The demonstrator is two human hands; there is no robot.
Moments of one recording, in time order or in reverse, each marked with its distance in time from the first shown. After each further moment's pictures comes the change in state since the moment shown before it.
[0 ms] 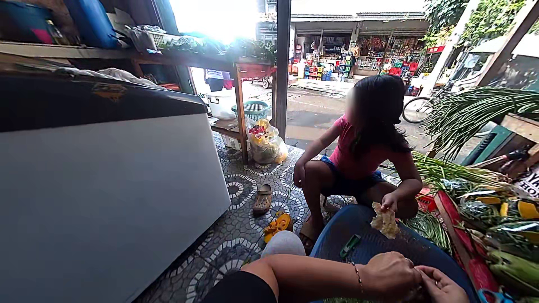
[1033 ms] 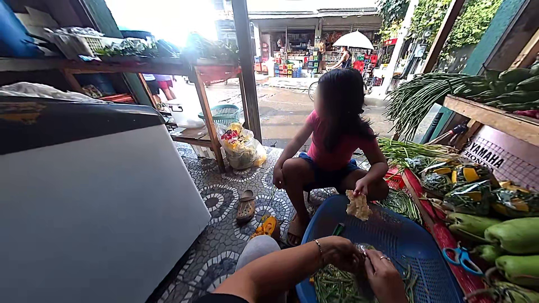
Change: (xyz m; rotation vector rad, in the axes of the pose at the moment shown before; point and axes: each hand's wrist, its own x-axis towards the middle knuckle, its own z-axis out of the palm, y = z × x) left_hand -0.017 -0.064 0.014 -1.525 -0.231 -1.236; right_hand -0.012 0.062 0.065 -0.628 0.209 -0.613
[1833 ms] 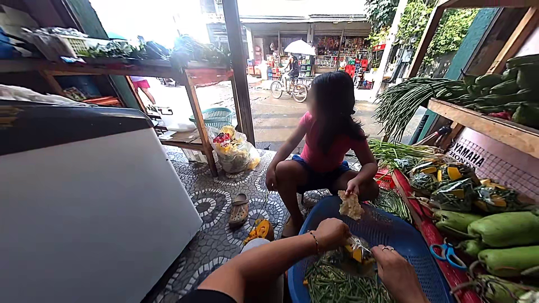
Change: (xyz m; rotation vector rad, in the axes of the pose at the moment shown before) left_hand -0.030 0.035 0.000 1.528 0.304 0.641; right_hand 0.026 0.015 -0.052 -0.280 -0.188 -0.130
